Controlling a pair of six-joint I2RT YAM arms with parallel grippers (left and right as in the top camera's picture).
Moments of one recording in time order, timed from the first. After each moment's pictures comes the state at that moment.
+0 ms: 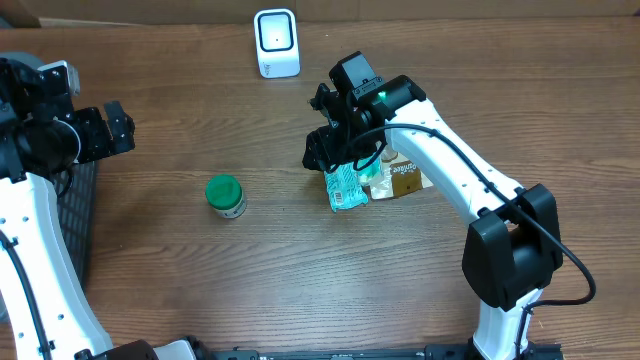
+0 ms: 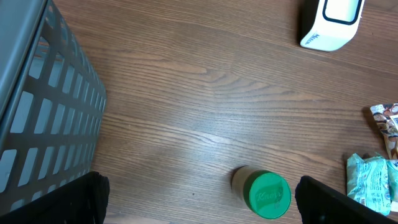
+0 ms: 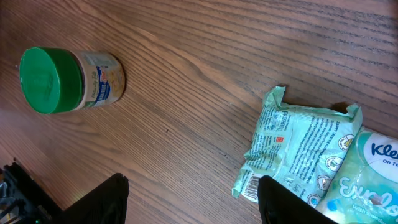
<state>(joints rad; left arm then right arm) 0.42 1.48 1.63 -1.15 0.24 0.08 0.51 2.01 1.73 -1.01 -0.40 0.14</state>
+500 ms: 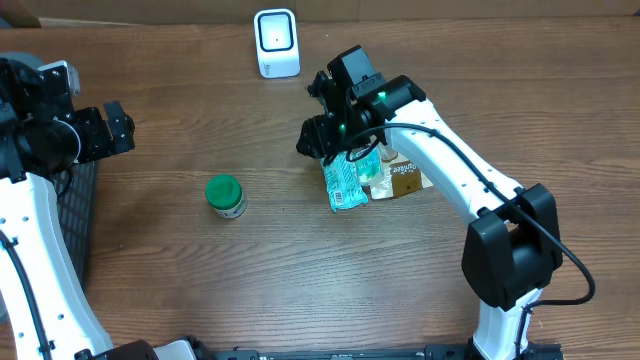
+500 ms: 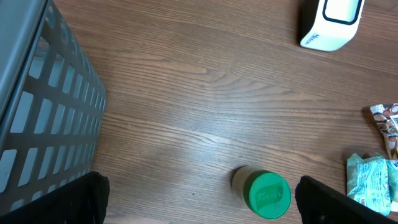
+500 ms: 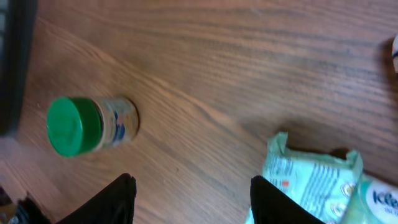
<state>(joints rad) 0.42 1.48 1.63 -1.15 0.24 0.08 0.52 2.01 1.73 -0.86 -0.40 0.22</state>
